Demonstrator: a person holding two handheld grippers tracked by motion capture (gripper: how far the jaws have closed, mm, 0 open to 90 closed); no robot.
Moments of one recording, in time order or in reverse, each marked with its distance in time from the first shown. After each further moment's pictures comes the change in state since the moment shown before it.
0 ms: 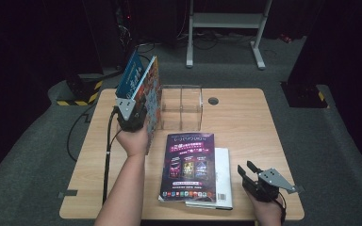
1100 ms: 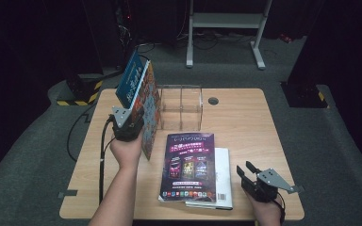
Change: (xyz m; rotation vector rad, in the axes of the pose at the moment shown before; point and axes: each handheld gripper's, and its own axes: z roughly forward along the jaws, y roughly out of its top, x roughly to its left) left arm 0.013 -0.012 -0.021 0.147 -0.057 0.002; right arm 0.003 0.000 0.001 0.007 0.001 -0.014
